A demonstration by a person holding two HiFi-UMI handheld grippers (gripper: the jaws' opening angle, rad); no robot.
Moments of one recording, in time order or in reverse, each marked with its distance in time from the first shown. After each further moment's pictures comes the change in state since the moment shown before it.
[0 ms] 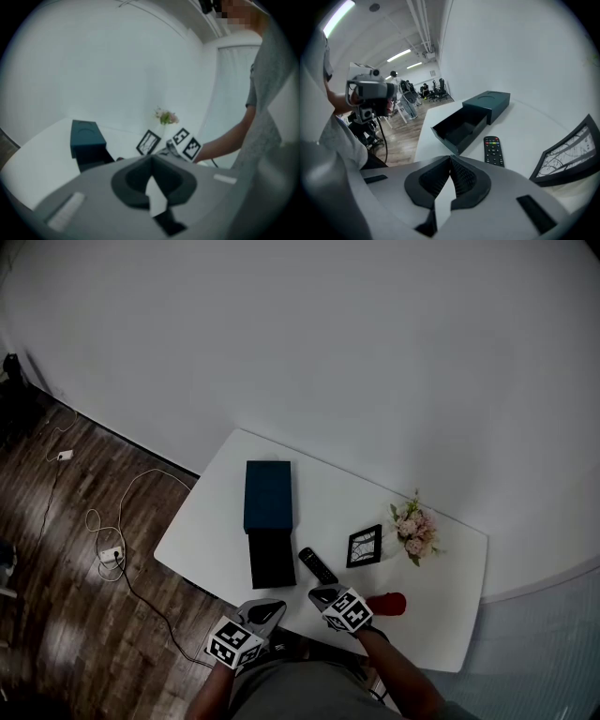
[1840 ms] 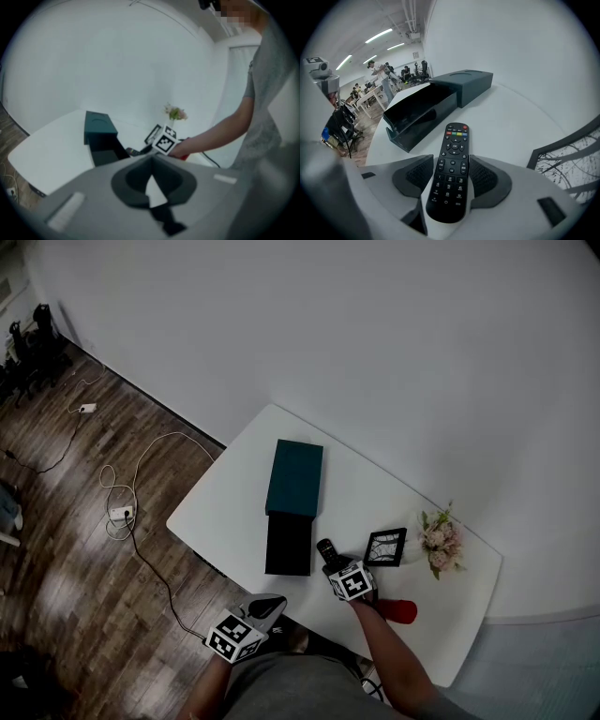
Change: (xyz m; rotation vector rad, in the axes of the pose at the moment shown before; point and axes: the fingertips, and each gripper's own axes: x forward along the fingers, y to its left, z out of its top) left arm -0.016 0.015 -0.028 -0.087 0.031 0.094; right arm 0.056 -0.099 -0.021 0.043 0.196 -0.212
